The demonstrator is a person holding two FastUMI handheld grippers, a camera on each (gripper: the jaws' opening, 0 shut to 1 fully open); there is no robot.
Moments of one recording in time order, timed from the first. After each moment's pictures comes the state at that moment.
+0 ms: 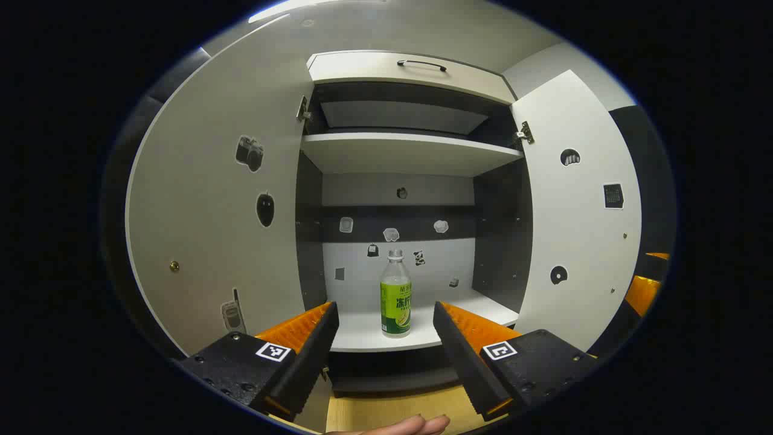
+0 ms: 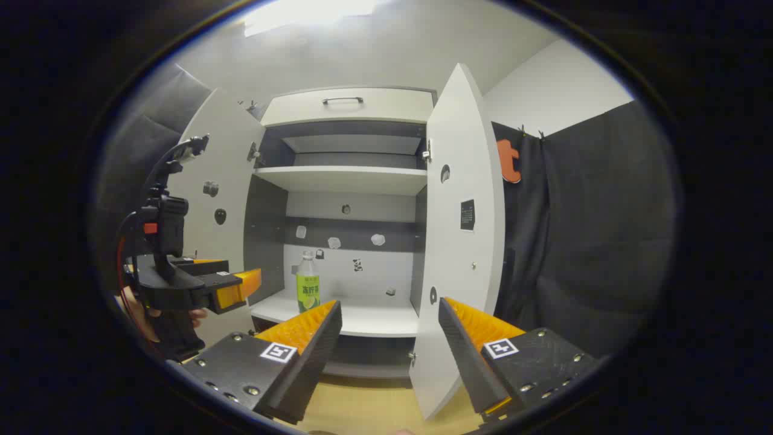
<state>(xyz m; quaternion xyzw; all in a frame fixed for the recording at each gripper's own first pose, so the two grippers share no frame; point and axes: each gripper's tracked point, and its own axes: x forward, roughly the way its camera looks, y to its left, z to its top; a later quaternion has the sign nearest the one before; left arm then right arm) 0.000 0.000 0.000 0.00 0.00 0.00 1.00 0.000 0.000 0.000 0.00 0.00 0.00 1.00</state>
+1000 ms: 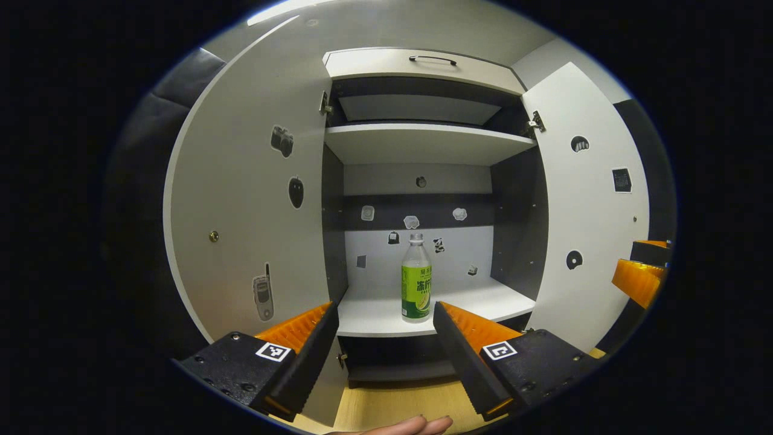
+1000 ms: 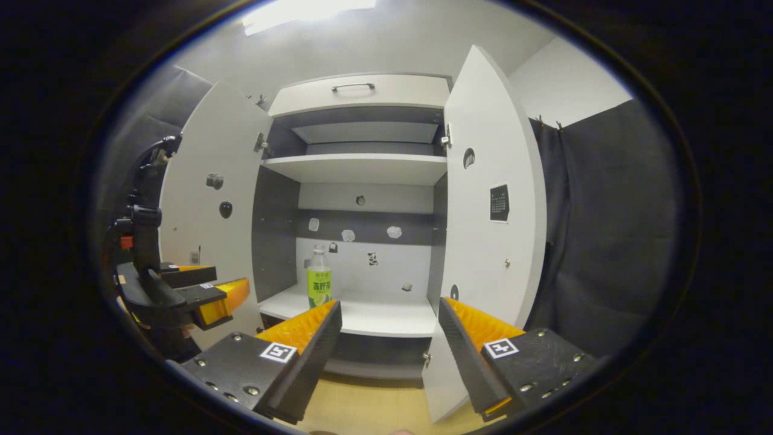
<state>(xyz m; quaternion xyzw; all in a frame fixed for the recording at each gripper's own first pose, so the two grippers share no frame) -0.020 0.017 -0.021 0.00 0.02 0.05 1.00 0.031 0.016 -0.009 0.00 0.02 0.04 1.00</state>
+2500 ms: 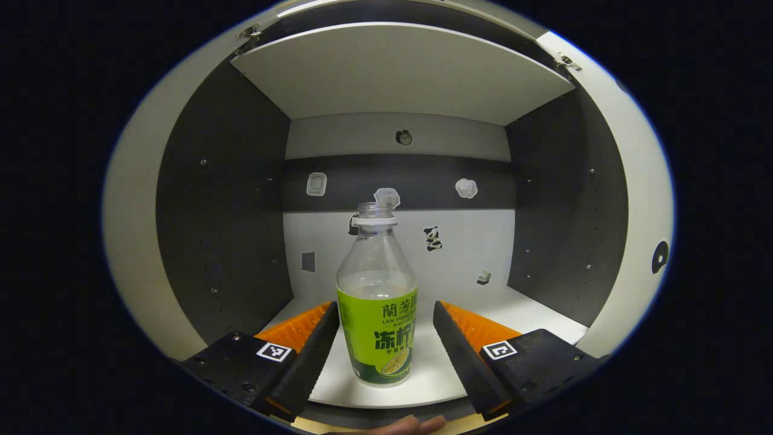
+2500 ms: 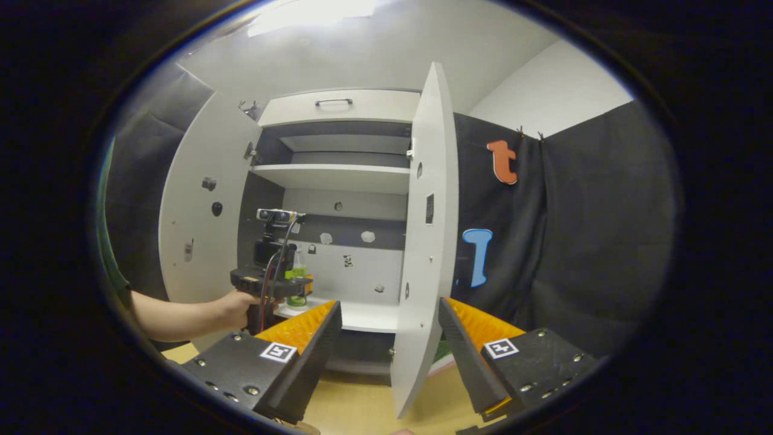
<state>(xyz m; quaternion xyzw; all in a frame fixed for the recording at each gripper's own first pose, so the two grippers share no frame) 0.226 -0.012 -0.085 0.00 0.04 0.04 1.00 -0.018 -0.062 -0.005 0.00 0.00 0.00 1.00</state>
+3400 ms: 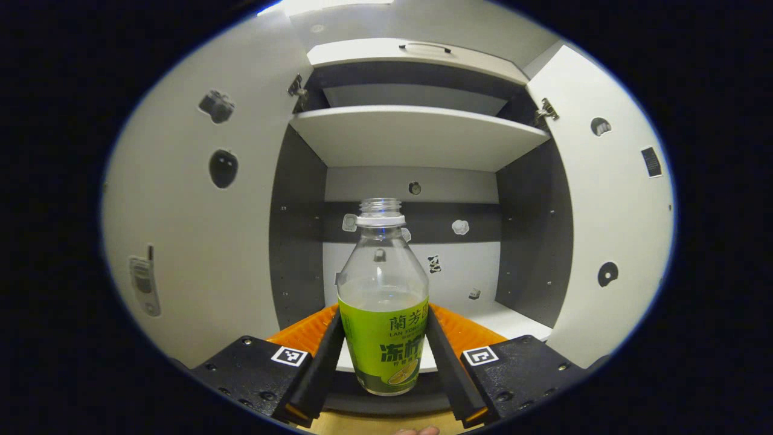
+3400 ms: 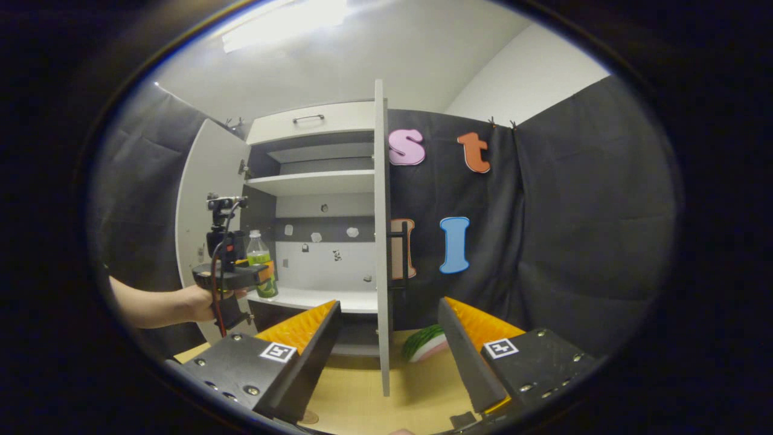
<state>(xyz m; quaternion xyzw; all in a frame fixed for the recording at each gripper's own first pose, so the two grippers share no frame) 0.056 -0.020 -0.036 -0.01 -0.04 0.05 1.00 -0.108 -0.131 -0.026 0.04 0.00 0.00 1.00</state>
